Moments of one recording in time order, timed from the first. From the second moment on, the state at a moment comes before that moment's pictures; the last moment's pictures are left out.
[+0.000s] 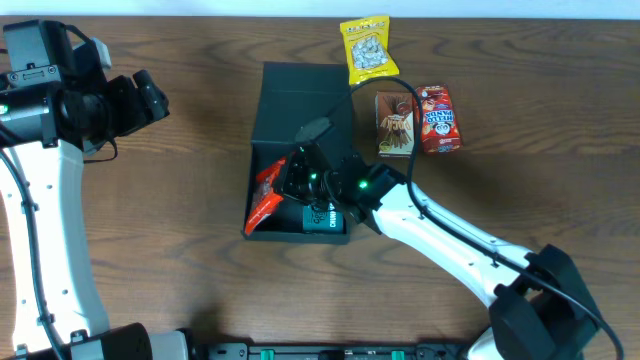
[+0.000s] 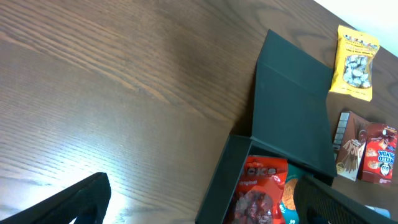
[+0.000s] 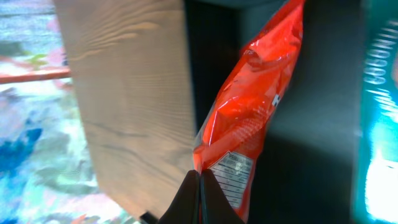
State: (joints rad) left arm 0.22 1.53 1.72 -1.24 0.24 -0.25; right arm 0.76 1.70 1.18 -0.33 -0.30 1.13
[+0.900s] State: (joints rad) left arm 0.22 1.53 1.72 -1.24 0.25 -0.25; right arm 0.71 1.67 1.24 -0.56 -0.29 0.75
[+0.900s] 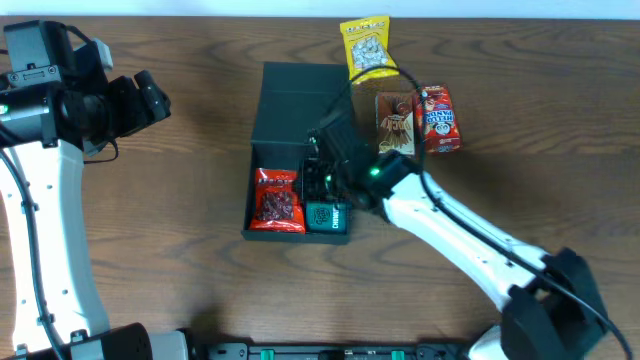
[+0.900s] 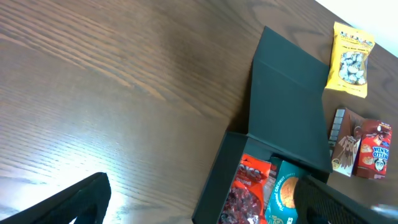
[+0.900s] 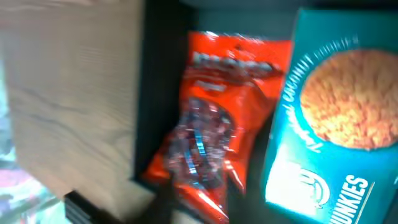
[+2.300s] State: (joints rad) left arm 0.22 1.53 1.72 -1.25 0.25 -0.25; right arm 0.75 1.97 1.30 -0.58 -0.23 0.25
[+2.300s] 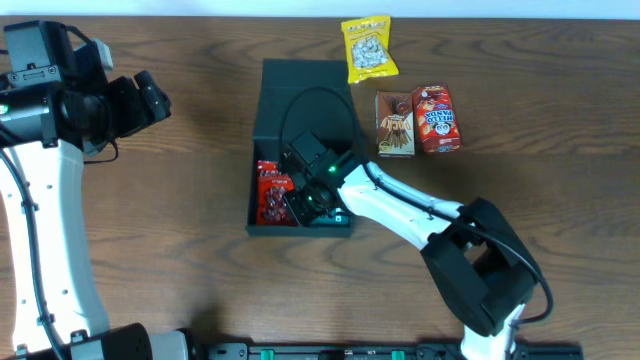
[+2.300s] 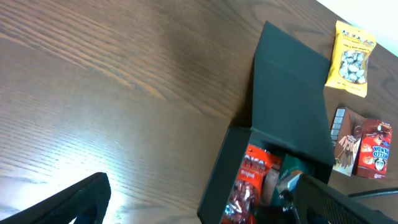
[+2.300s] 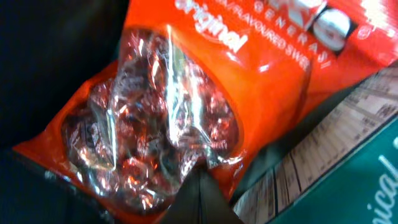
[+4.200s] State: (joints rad) left arm 0.22 1.53 1.72 -1.26 0.25 -0.25; right arm 0.51 1.91 1.72 -0.61 -0.31 0.04
